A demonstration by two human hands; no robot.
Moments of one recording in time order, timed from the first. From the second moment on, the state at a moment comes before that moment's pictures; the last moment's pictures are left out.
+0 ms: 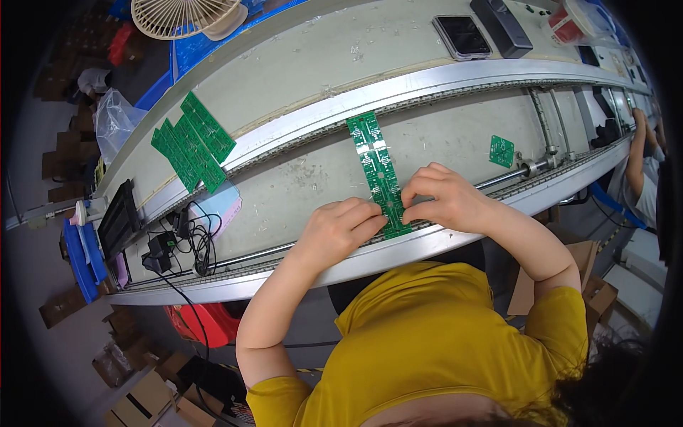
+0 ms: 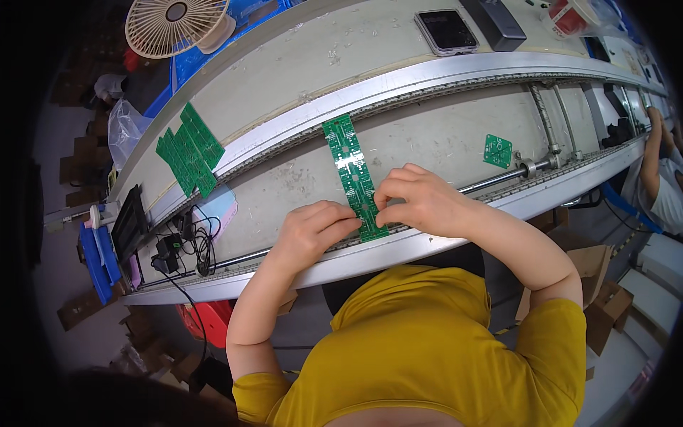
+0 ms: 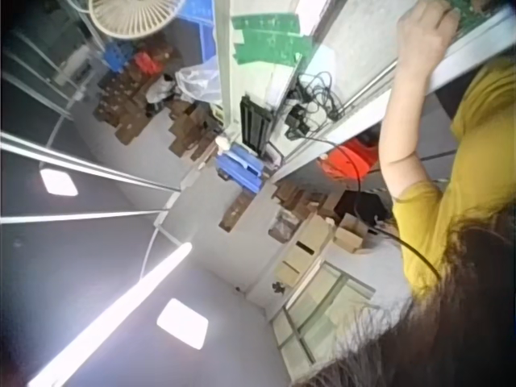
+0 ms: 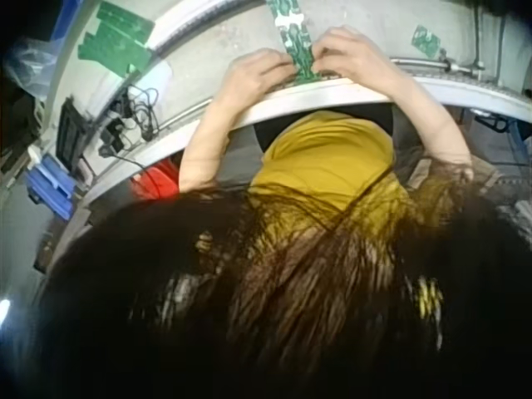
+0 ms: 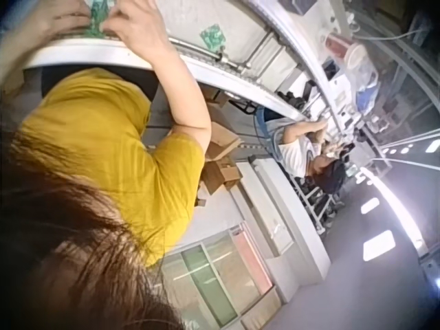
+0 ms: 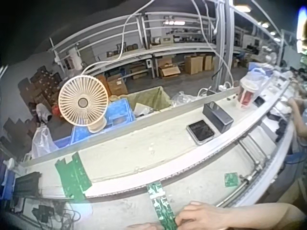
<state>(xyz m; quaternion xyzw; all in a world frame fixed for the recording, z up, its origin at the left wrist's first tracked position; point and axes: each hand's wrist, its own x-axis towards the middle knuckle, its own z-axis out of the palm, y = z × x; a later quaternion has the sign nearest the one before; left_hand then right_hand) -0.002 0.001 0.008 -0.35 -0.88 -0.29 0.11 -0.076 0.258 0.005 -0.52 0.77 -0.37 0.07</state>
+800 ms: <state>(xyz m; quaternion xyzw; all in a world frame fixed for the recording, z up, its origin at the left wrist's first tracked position) 0.001 0.002 0.013 -0.37 -0.90 -0.22 0.11 -0.077 0.256 0.006 -0.52 0.76 -0.38 0.06</state>
